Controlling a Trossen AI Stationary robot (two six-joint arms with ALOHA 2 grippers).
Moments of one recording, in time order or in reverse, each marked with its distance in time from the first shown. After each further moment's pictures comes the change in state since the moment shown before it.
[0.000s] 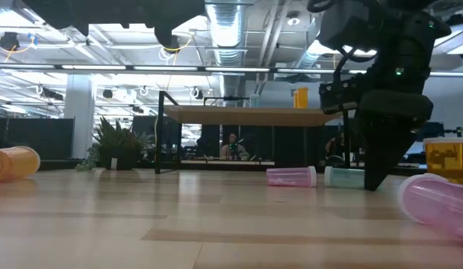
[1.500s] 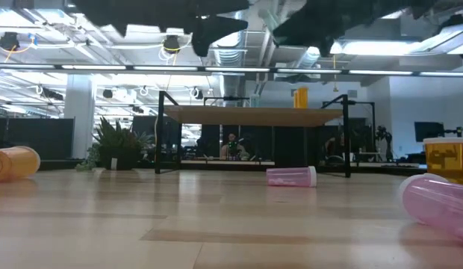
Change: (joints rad) left arm -0.067 0.328 0.227 -0.034 0.014 -0.119; right arm -0.154 -0.460 -0.160 0.834 0.202 -0.666
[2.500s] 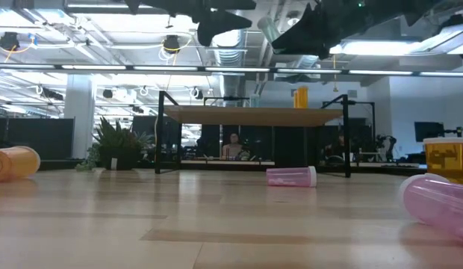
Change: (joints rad) left arm 0.066 -0.002 0.238 -0.386 -0.010 0.025; right arm -0.065 0.001 -0.008 -0.005 -0.001 -0.089
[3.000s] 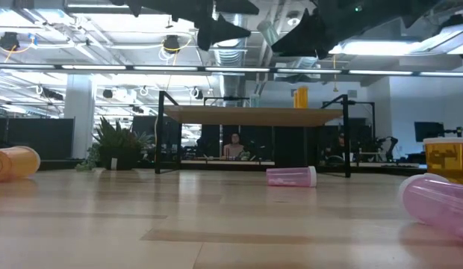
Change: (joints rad) left arm 0.008 0.020 0.000 0.022 -0.071 -0.016; right arm -0.027 0.000 0.000 0.002 0.000 -0.051
